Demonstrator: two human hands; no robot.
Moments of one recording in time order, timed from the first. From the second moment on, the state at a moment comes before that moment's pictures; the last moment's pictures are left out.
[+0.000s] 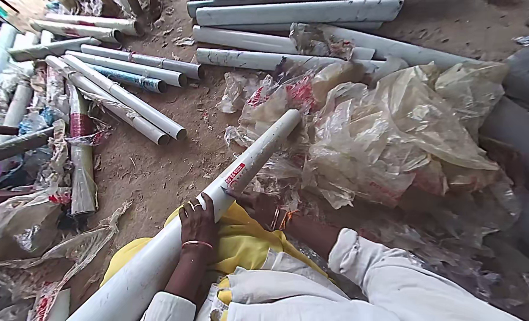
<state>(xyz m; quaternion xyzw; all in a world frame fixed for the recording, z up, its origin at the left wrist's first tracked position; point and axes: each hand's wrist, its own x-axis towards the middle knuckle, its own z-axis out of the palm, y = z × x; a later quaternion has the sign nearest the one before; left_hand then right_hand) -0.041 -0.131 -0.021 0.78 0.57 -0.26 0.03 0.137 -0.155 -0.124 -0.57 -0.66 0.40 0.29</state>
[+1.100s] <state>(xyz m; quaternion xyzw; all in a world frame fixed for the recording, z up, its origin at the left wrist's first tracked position) -0.094 -0.128 0.020 0.72 0.61 -0.32 0.05 0.072 -0.163 -0.131 -0.51 -0.69 0.40 0.34</state>
